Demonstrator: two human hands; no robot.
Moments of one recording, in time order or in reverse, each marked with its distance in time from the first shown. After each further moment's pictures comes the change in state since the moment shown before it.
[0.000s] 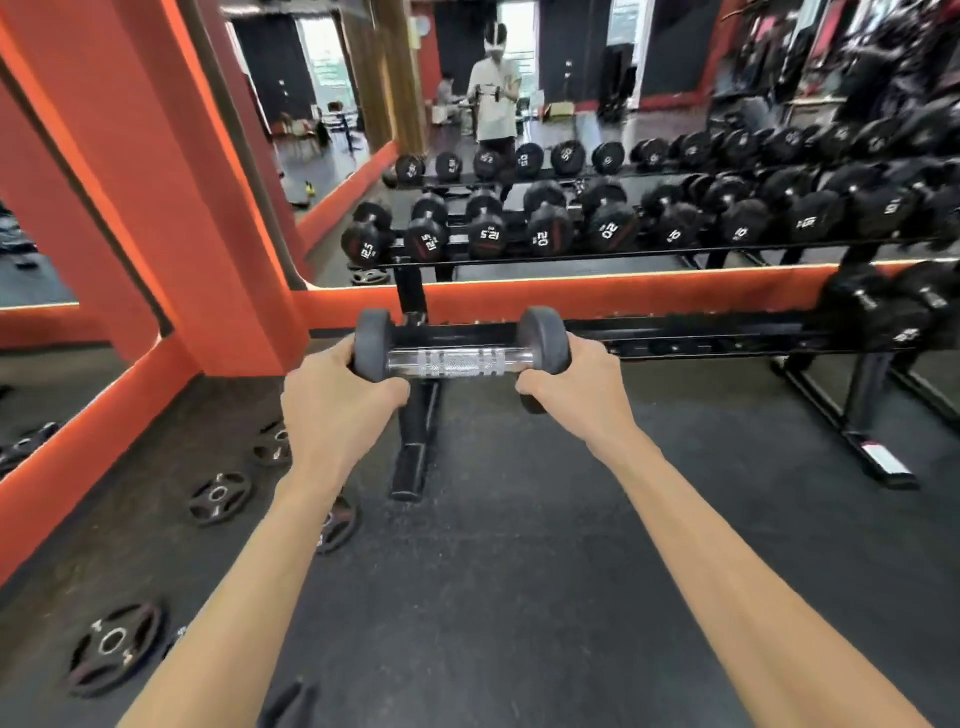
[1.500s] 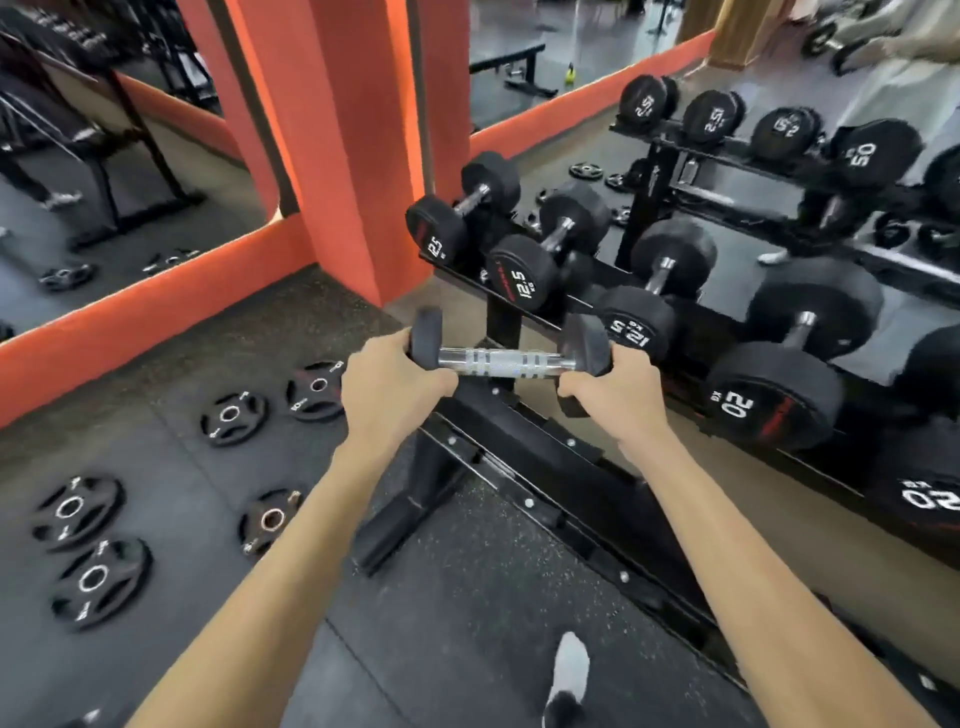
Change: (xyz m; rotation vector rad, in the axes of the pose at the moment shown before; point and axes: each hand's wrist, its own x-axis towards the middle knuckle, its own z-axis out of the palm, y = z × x) left_hand 0.621 -0.032 0.525 0.171 0.195 -0.556; right_hand 0.887 0.214 0.149 -0.082 -0.545 -0.004
